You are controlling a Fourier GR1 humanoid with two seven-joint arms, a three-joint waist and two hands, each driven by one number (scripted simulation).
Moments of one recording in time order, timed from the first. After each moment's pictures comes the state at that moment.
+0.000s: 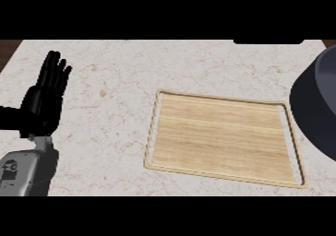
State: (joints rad) left arm -0.28 0.18 0.10 -1.54 0.12 0.10 0.04; right arm -0.25 -0.71 -0.64 -1.22 0.62 0.16 -0.59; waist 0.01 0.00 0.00
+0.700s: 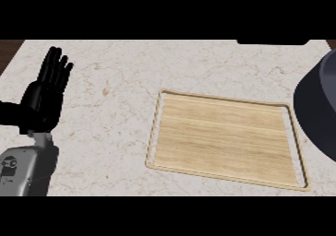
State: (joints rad) left arm -0.31 0.19 0.11 -1.53 0.13 0.08 0.07; right arm -0.50 -0.77 -0.49 -0.61 0.75 0.15 -0.71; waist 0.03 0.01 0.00
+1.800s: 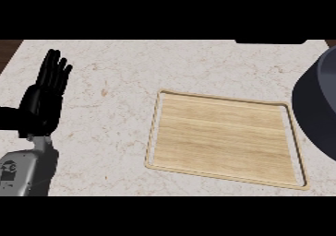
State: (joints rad) left arm -0.29 0.17 0.11 -1.56 0.12 0.09 0.06; right arm -0.67 -0.91 -0.73 -0.27 0.43 0.42 -0.74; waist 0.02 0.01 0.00
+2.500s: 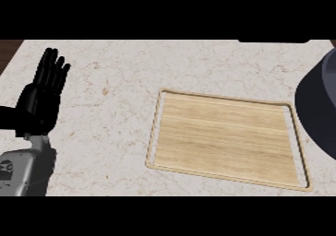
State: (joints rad) left arm -0.29 0.18 0.11 -1.56 0.13 0.08 0.07; right arm -0.60 -1.07 -0.84 -0.20 0.29 0.51 -0.68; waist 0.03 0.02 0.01
